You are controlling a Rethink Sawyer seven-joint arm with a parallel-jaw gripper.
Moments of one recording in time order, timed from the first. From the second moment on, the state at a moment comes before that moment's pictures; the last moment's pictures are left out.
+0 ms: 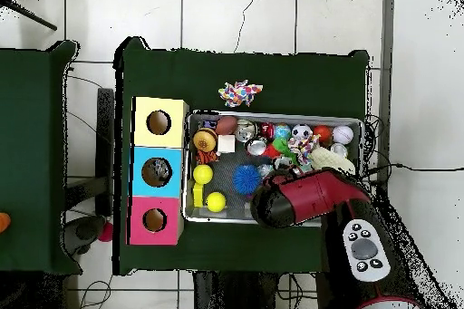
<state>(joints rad) -0.46 -0.65 0.13 1.71 -0.84 0.38 1.57</state>
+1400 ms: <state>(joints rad) -0.53 -0.65 0.19 1.74 -0.86 0.39 1.57</state>
